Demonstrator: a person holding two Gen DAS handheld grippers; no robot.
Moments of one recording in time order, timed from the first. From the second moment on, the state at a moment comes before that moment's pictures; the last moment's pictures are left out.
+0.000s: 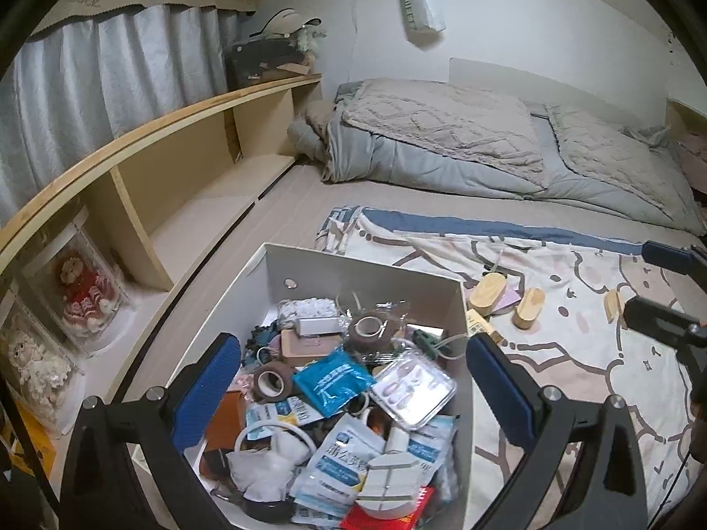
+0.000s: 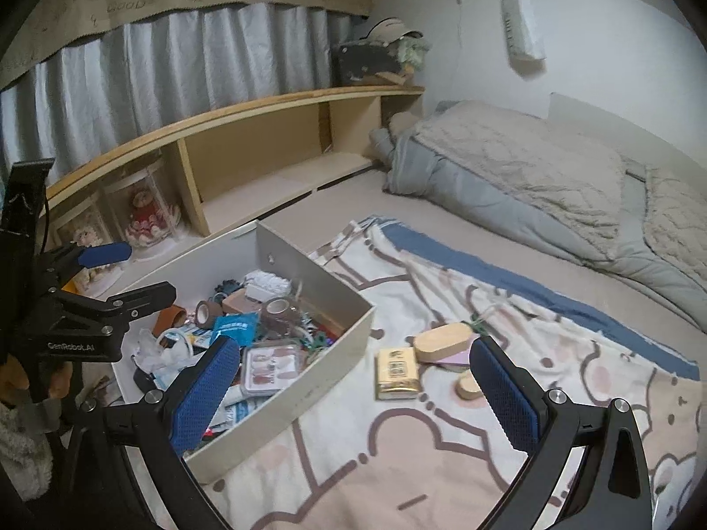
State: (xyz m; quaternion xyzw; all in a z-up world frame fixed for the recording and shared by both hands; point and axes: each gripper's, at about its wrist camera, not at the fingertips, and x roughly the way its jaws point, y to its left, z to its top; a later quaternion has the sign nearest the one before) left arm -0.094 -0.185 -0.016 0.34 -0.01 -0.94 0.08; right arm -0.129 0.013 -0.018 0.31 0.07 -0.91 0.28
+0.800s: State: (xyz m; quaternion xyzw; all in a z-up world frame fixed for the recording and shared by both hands) left arm -0.118 -0.115 0.003 0.31 -0.02 -0.95 0.04; right arm -0.122 0.099 -0.007 0.30 0.04 -0.93 0.21
